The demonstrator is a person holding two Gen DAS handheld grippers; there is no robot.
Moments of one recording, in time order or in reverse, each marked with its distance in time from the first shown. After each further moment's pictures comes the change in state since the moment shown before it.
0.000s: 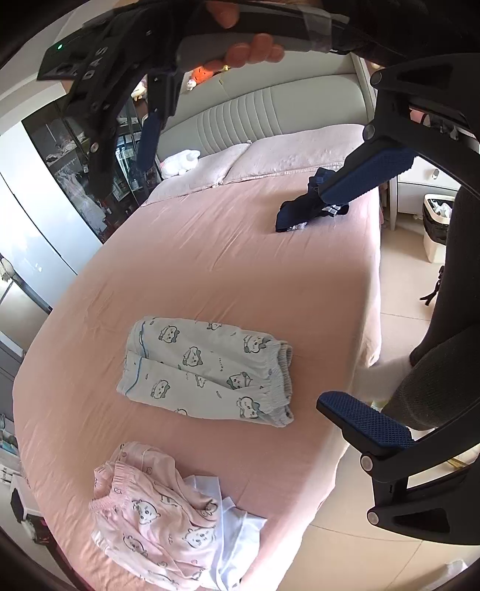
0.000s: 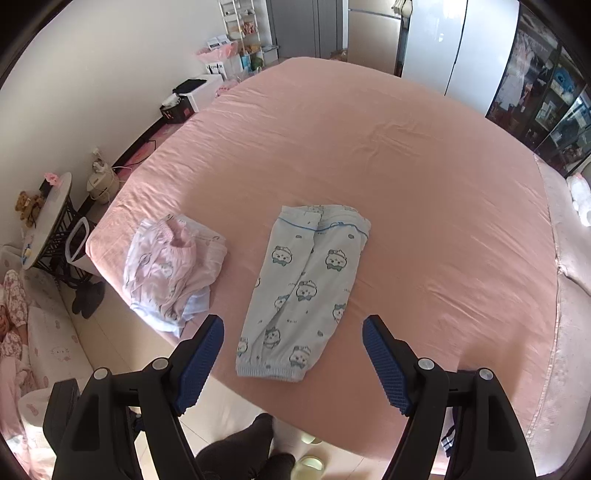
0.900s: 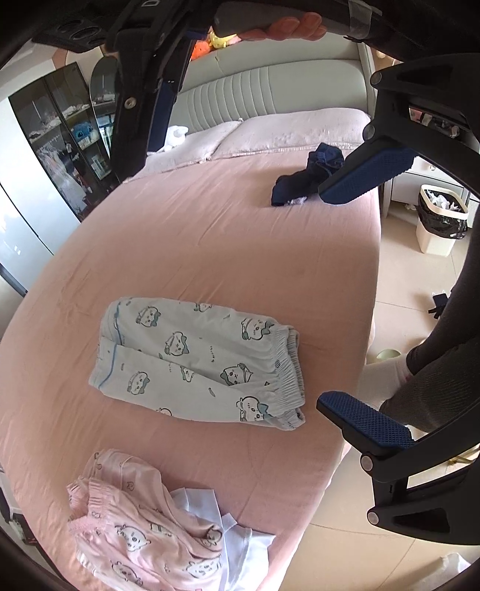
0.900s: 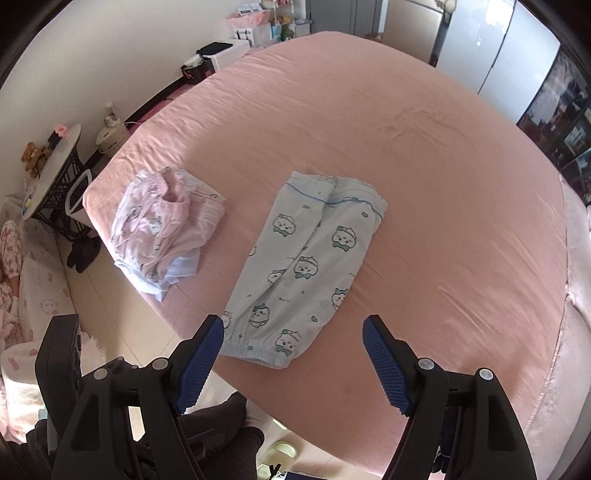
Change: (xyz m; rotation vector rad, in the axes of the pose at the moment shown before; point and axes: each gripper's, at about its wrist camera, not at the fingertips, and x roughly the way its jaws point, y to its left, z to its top) left arm 0.076 0.023 0.037 -0.025 0.119 0.066; right arm 0.060 -0.015 0.004 -0.126 0.134 0.044
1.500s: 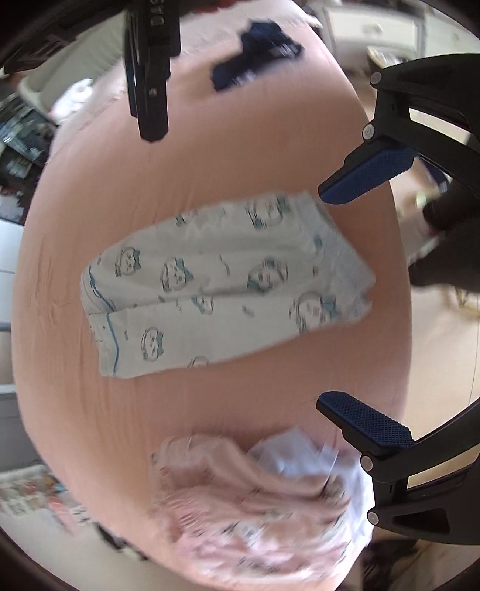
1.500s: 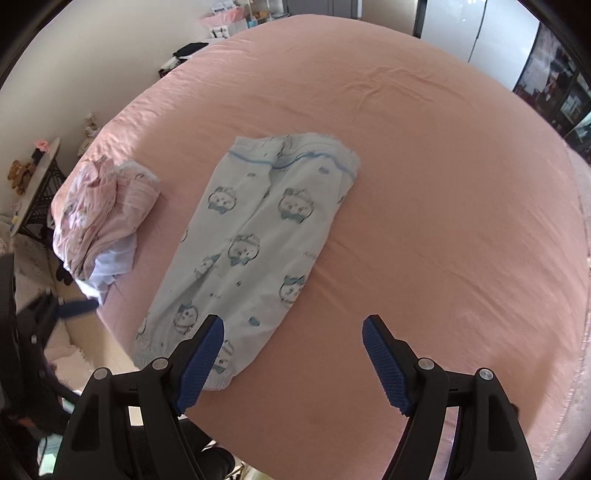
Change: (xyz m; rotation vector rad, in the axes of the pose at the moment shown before) left arm 0.052 0.018 0.023 0.460 0.024 0.476; right arm 0.109 -0.077 -0.028 0.058 -0.017 0.047
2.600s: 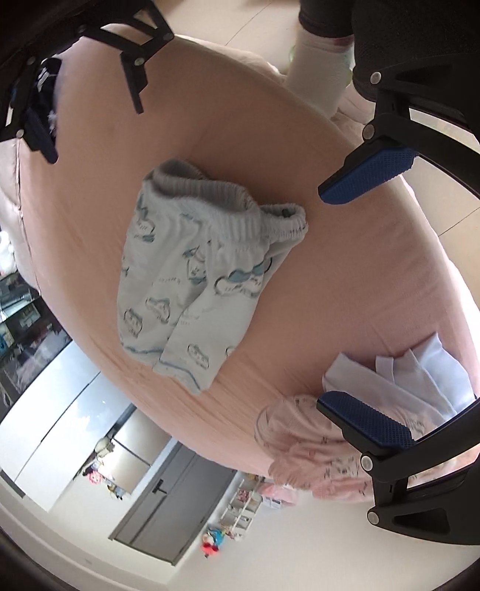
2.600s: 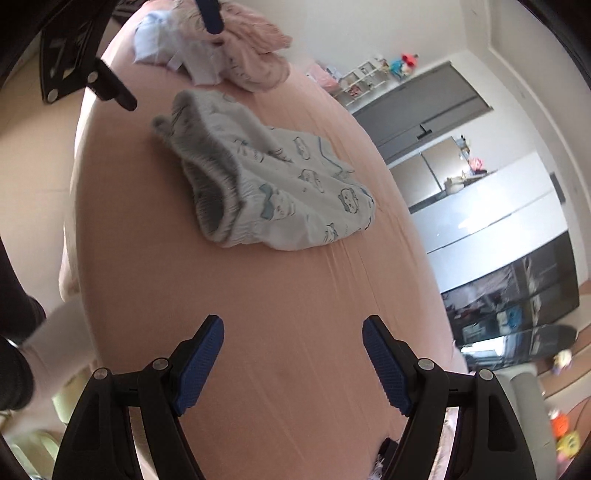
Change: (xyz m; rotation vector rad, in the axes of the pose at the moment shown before) left arm 0.037 -0.018 -0.094 0.704 -0.312 0.325; right arm 0.078 0.090 -0.213 -0.891 -0.410 -0.635
